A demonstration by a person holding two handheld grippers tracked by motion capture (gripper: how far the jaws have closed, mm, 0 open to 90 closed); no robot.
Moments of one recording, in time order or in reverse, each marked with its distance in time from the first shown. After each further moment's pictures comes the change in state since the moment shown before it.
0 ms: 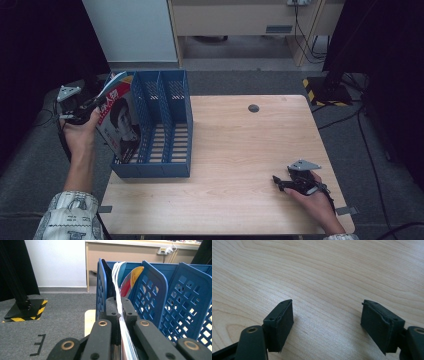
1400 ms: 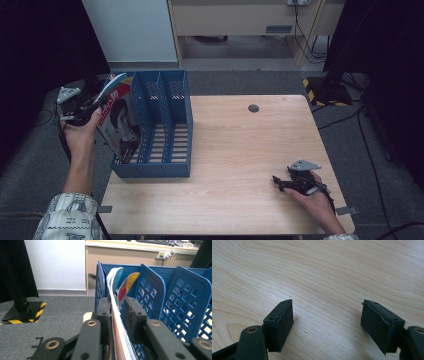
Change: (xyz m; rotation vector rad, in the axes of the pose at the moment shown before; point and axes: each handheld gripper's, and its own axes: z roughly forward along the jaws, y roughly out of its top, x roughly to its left) left arm -0.001 -0.003 -0.001 -0.038 -0.005 -0.008; right arm 0.000 0.000 0.000 0.001 0.002 0.000
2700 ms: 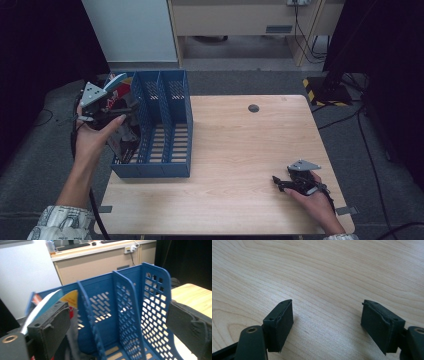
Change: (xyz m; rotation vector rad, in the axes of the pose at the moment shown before) left arm -0.076 0.015 -0.013 -0.009 -0.189 0.278; right arm 0.000 0.000 0.000 -0.001 0.001 -0.006
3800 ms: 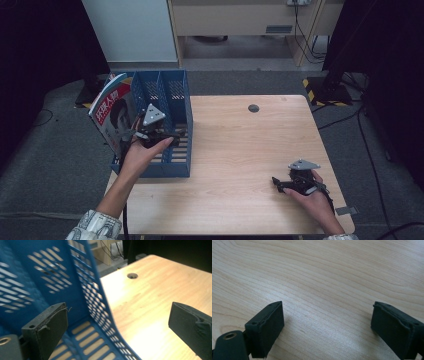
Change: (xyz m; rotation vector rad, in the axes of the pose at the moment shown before) left arm -0.108 -0.043 0.061 0.157 -0.216 0.065; right arm 0.000 0.001 0.002 0.030 -0.027 0.026
